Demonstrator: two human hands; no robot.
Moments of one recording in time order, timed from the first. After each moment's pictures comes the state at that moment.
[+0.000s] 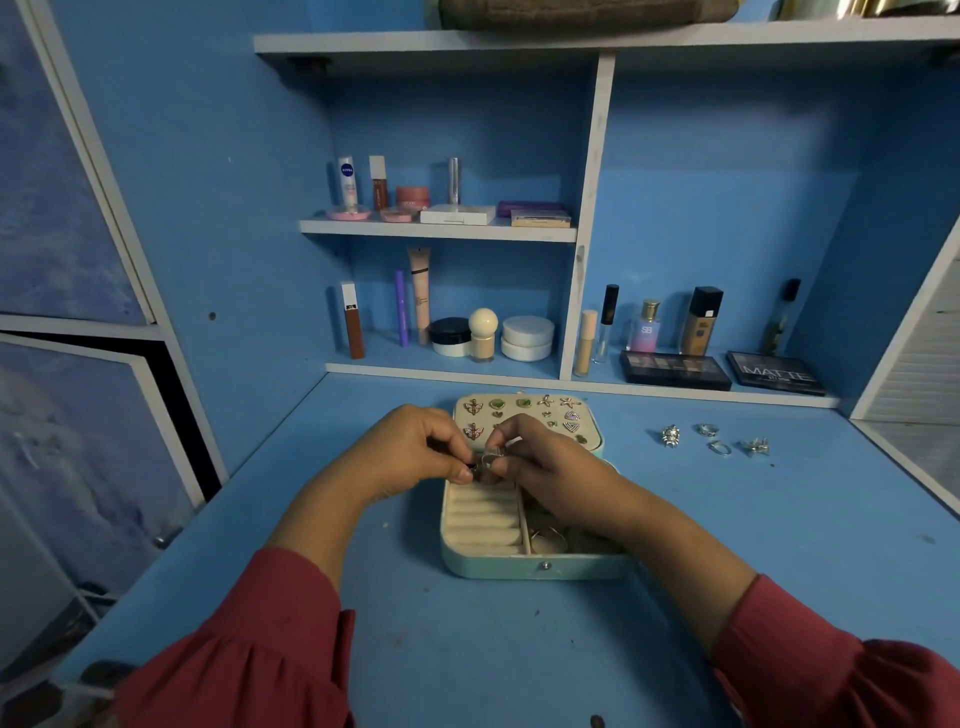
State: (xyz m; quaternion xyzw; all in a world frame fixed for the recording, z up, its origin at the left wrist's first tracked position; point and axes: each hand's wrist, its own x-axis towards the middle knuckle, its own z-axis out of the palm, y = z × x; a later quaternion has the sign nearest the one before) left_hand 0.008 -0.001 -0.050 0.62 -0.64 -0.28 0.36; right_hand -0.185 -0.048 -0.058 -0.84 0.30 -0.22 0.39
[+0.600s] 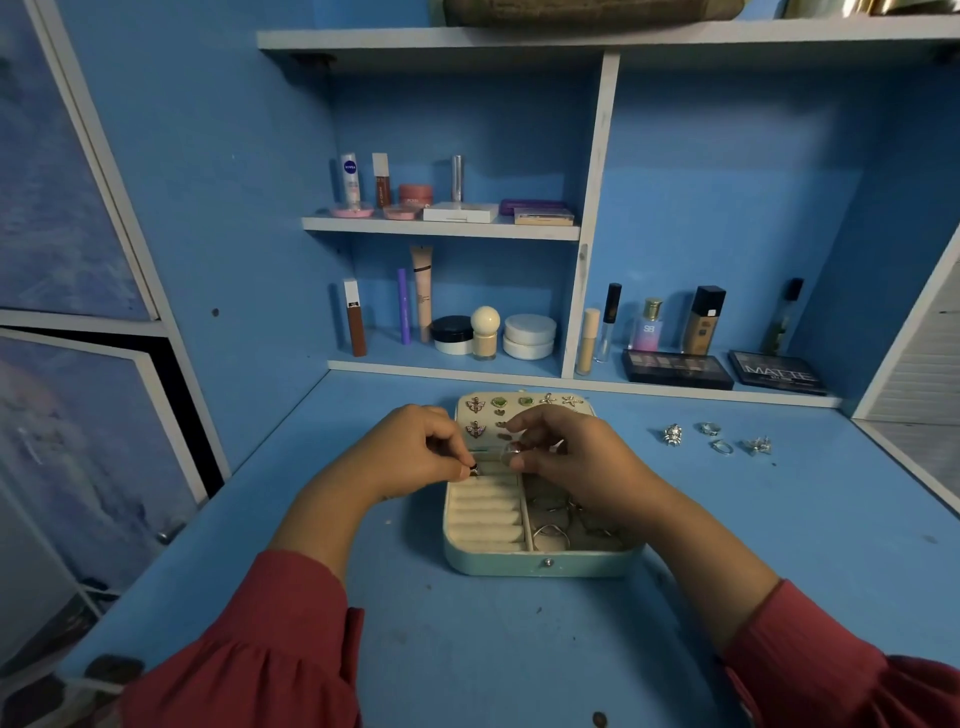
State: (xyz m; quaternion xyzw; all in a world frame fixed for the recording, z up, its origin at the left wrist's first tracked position) left_hand 0.008 0.001 -0.052 0.63 -0.67 -0.22 0.33; right_hand -0.197 -0.057 -0.055 -0.83 0.34 -0.28 0.35
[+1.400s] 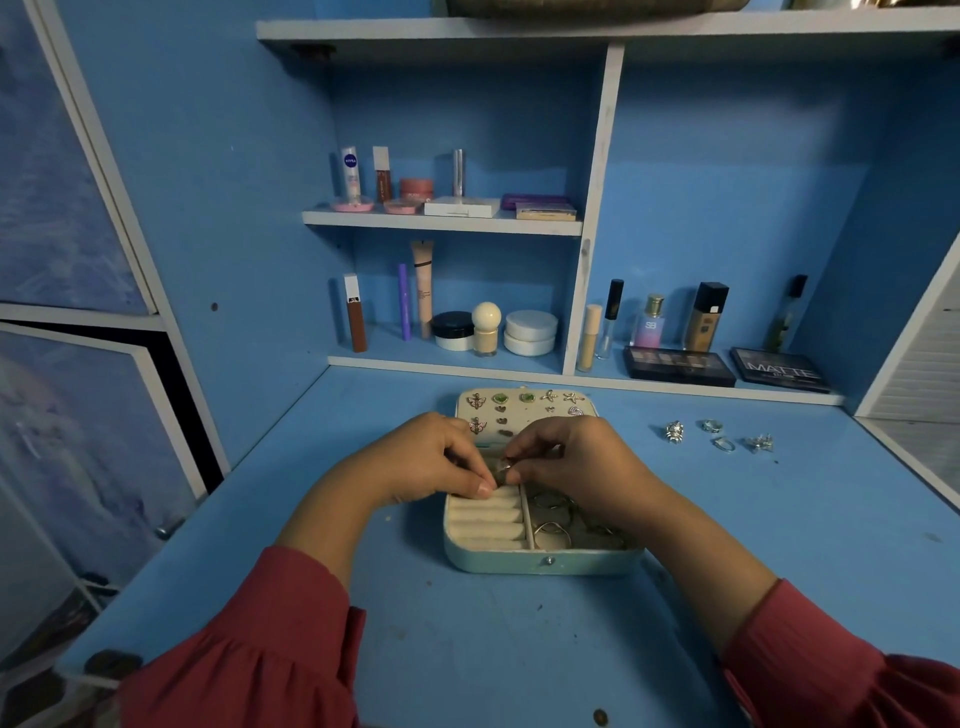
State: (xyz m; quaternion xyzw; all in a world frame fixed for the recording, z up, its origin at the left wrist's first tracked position) left_hand -0.005 0.003 -0.048 0.60 -0.69 -0.31 0.28; right_hand -0.196 -0.056 -0.058 -0.83 0.34 -0.27 0.36
